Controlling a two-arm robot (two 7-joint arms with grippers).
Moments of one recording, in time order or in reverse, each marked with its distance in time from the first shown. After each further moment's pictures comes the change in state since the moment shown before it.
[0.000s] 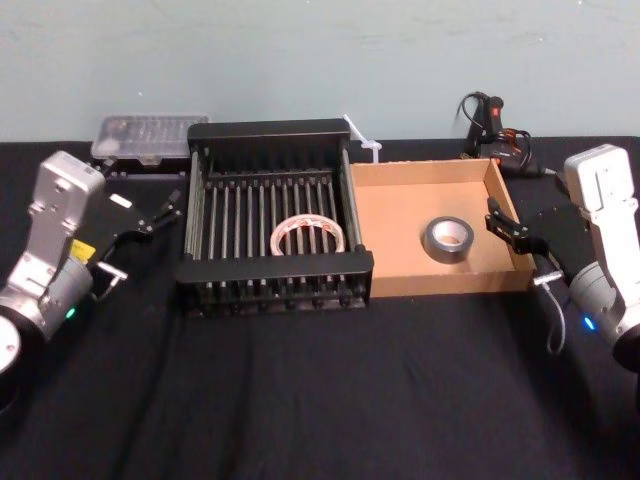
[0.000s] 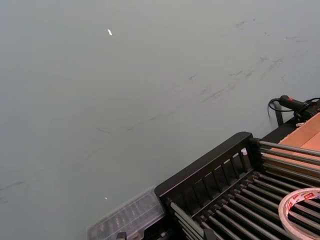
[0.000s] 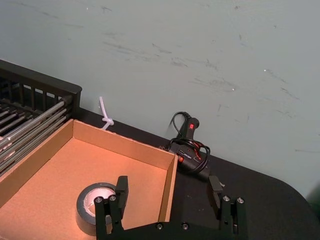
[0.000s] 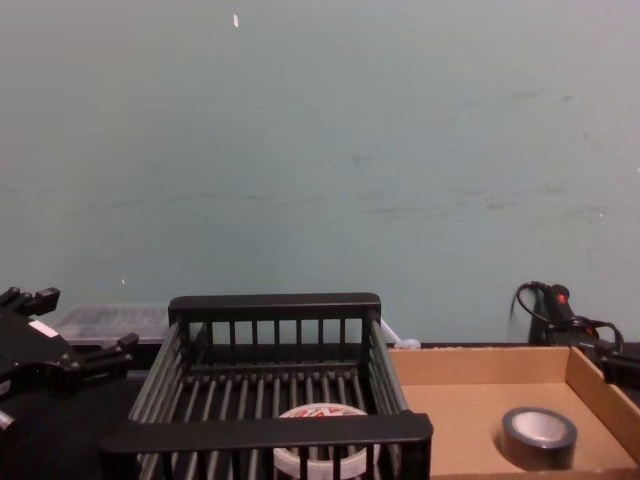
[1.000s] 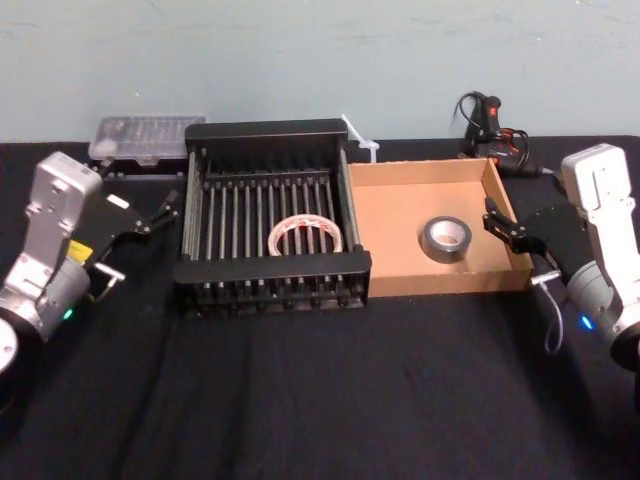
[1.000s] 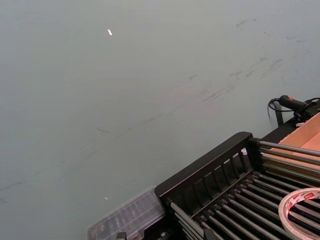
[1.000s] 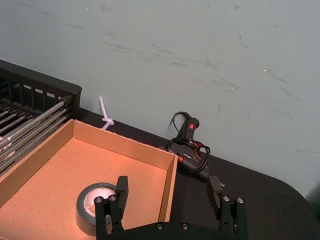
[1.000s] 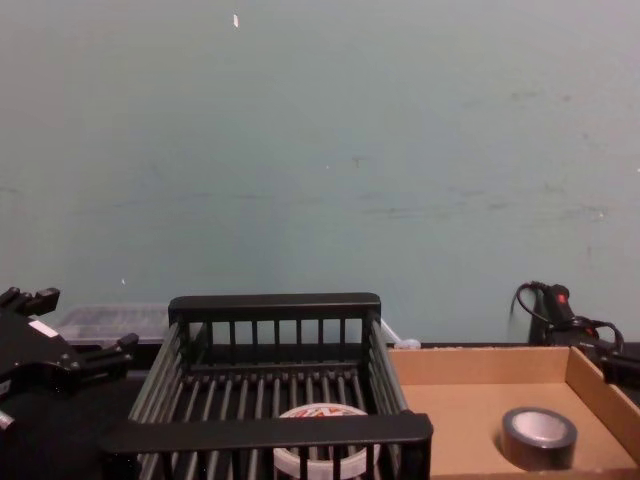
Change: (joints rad) left arm 0.000 0.000 0.000 0.000 0.000 0.000 0.000; right arm 0.000 0.000 0.000 0.000 0.000 0.000 0.000
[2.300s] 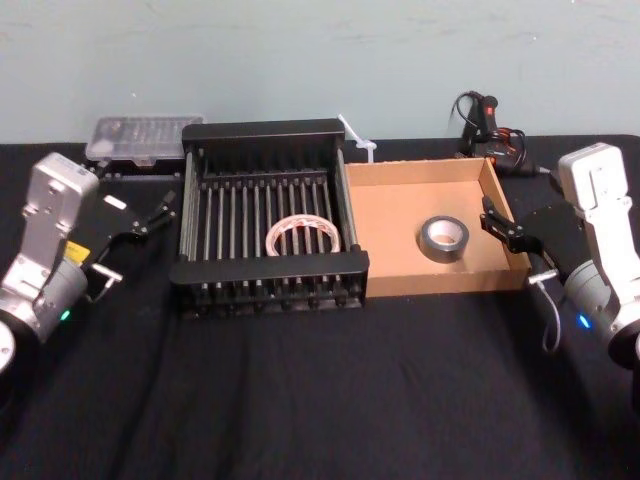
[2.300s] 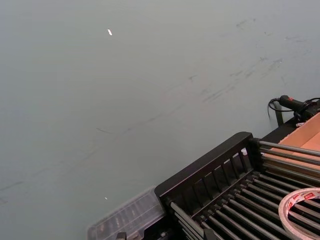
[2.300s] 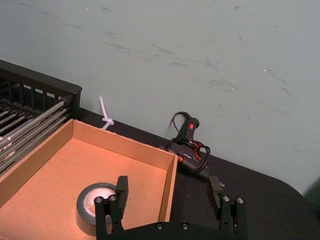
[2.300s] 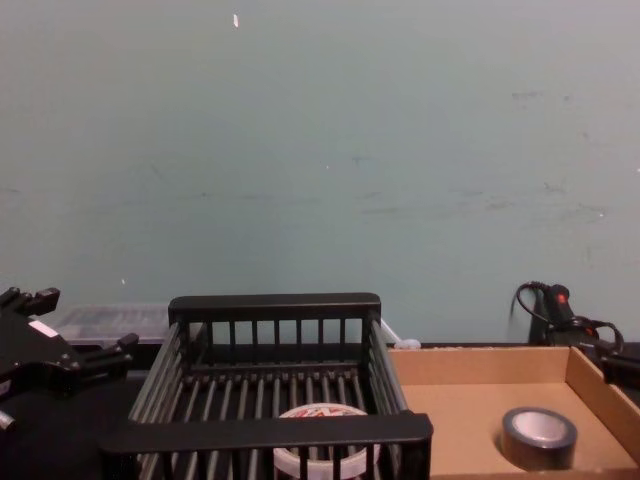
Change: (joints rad) left arm 0.000 0.000 0.000 0.000 0.000 0.000 0.000; right arm 0.000 0.000 0.000 0.000 0.000 0.000 0.000
